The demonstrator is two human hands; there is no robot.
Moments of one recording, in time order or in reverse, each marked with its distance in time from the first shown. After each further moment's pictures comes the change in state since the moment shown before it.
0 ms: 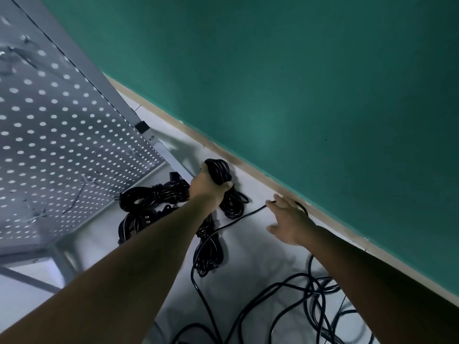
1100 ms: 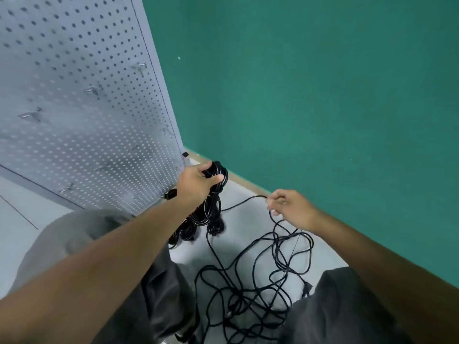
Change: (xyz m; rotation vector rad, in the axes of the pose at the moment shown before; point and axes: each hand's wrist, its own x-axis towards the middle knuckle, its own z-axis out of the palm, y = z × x) left_hand -0.318 0.059 -0.212 -0.315 0.096 0.277; right_hand -0.379 -0.092 -0.088 0.774 0.370 -0.034
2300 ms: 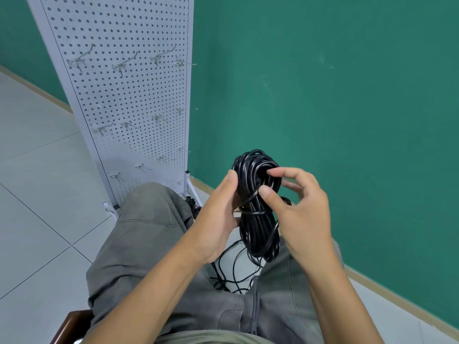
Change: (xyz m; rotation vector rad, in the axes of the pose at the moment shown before) left_hand -0.397 0.078 -0.129 -0.811 -0.567 0.402; right_hand -0.399 -0.135 0.070 0.320 0.715 -0.627
